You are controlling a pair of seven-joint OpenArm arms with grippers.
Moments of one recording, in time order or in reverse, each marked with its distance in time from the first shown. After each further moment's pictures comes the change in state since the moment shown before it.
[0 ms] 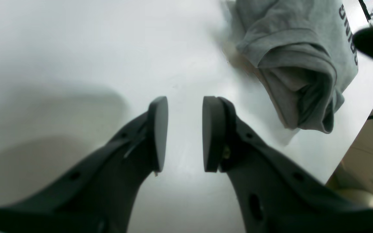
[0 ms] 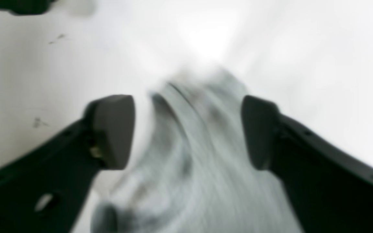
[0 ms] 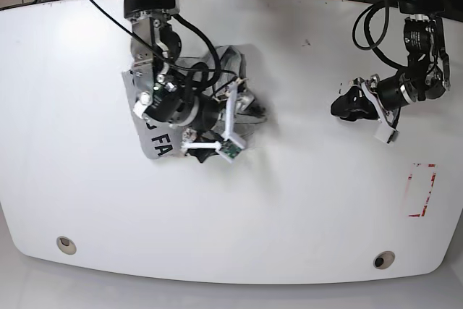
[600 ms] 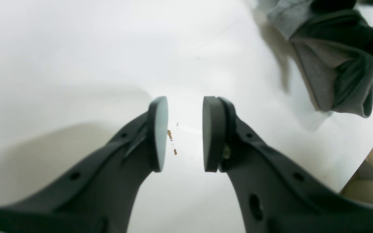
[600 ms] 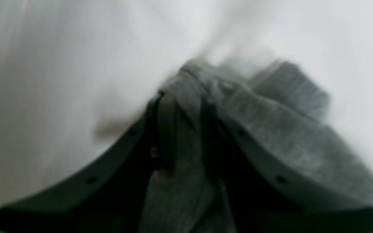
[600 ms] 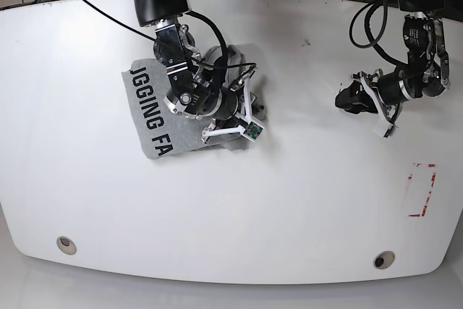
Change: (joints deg) left arm 0.7 0.1 -0.2 0.0 6.4 0.0 0.0; right arm 0.5 0.2 -6.6 -18.1 -16.9 0.0 15.7
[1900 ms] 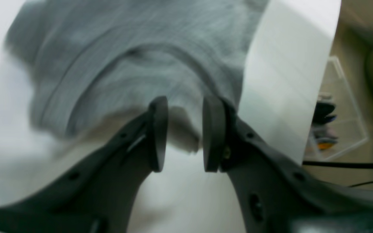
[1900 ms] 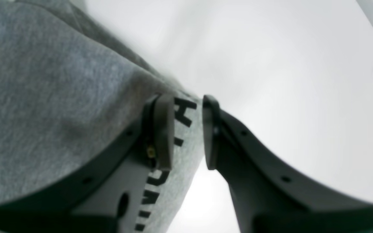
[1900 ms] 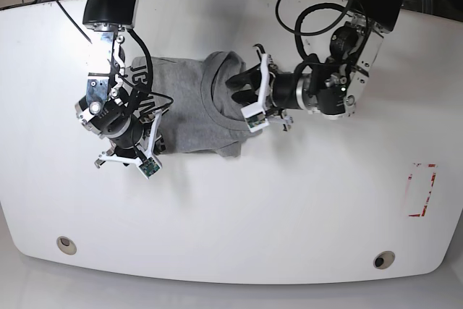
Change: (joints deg) left arm -8.8 9.4 35.8 15.5 11.0 -0.2 -0.3; right arm 1.1 11.5 21.0 13.9 0.8 0.0 -5.8
